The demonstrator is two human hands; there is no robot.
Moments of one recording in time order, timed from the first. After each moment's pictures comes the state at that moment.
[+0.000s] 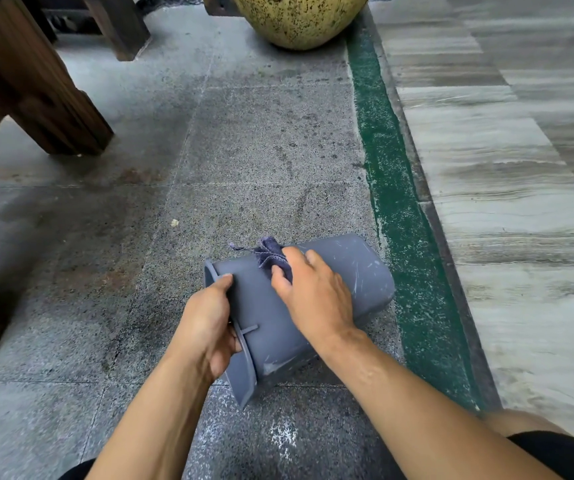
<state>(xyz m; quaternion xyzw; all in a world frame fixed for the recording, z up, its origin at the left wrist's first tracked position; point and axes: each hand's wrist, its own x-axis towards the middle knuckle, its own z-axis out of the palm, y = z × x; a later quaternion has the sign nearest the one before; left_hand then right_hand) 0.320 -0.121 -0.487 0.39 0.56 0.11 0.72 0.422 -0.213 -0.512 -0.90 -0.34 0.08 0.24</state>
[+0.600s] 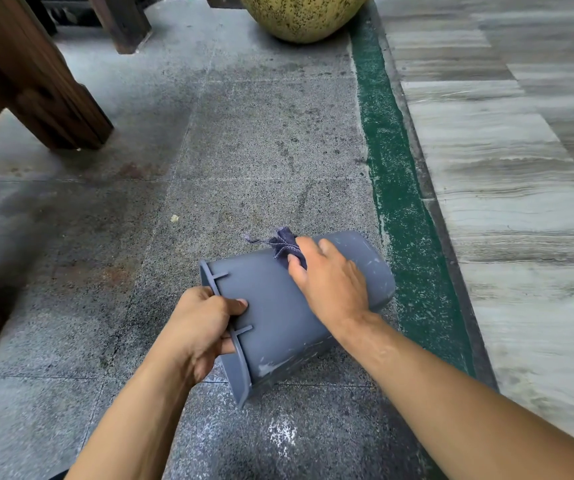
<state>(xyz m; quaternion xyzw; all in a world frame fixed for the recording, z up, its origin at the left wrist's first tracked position) 0.309 -0.117 -0.484 0.49 0.54 0.06 0.68 0.451 -0.218 -0.523 -0.91 -0.36 0.07 0.20</state>
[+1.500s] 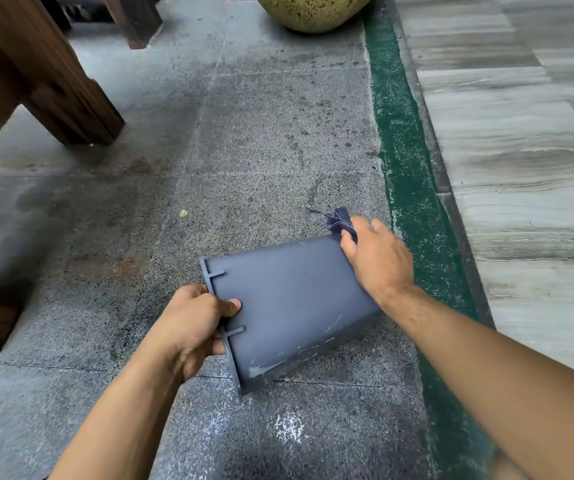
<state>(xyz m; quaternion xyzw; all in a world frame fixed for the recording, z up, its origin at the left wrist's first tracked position) 0.299 -0.103 -0.498 0.50 0.55 0.06 0.67 0.526 -0.235 -0.564 -0.93 -0.33 0.03 0.17</state>
